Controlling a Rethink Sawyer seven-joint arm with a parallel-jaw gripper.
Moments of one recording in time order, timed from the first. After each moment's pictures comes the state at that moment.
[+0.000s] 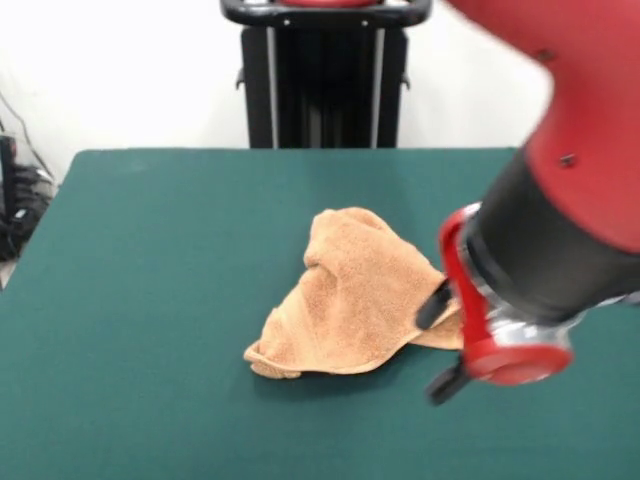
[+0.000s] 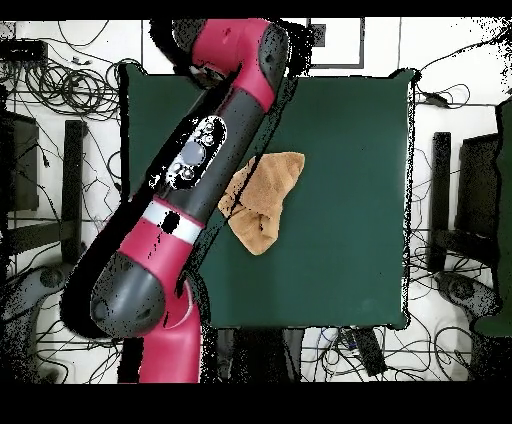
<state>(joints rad) 0.02 0.32 -1.76 0.50 1.46 1.45 2.81</state>
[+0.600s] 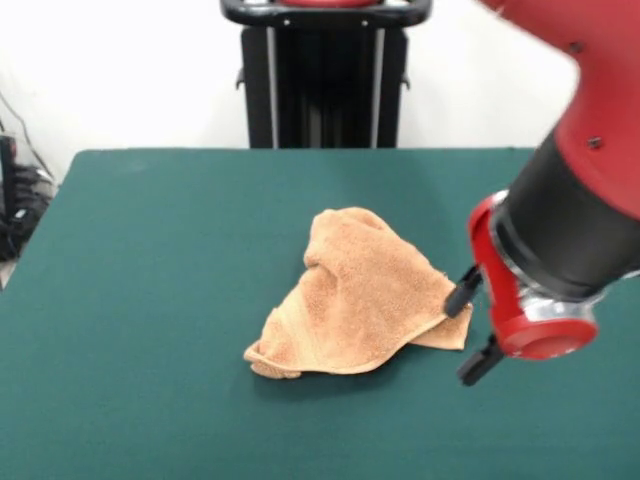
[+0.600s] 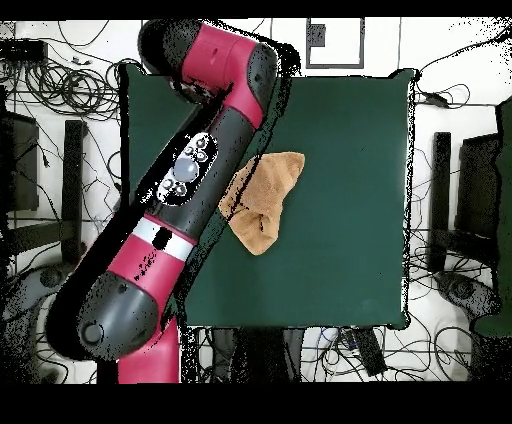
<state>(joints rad) 0.10 0.28 -1.52 0.56 1.30 1.38 2.81</state>
